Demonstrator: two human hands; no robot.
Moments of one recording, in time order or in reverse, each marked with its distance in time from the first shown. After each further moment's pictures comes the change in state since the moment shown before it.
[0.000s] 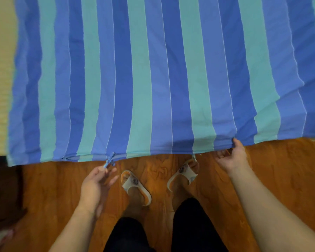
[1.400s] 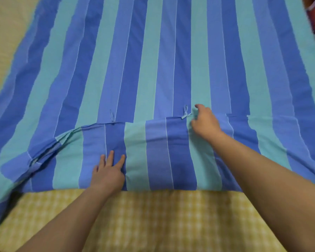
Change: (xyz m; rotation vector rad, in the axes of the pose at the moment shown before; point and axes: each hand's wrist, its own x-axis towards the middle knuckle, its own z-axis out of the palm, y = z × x) left_hand 0.283 0.155 0.216 1.771 -0.133 0.273; right_hand 0.069 -0.137 0.451 -1.861 -0.102 -1.206
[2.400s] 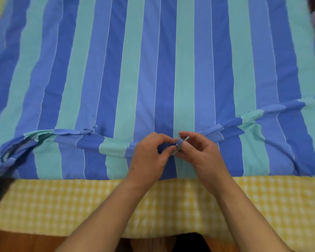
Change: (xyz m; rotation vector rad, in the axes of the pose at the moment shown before) left_hand -0.104 0.175 -0.062 -0.947 0.493 0.523; right_hand -0.176 0.034 -0.040 1.369 -0.252 0.066
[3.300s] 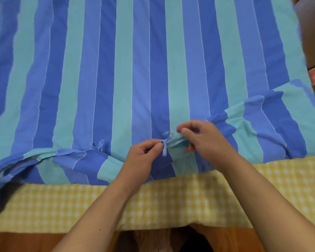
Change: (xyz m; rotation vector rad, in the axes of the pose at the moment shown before) left_hand -0.033 -0.005 -0.017 -0.478 -0.201 -0.430; right_hand 0.000 -0.029 -0.005 -0.622 0.081 0.080
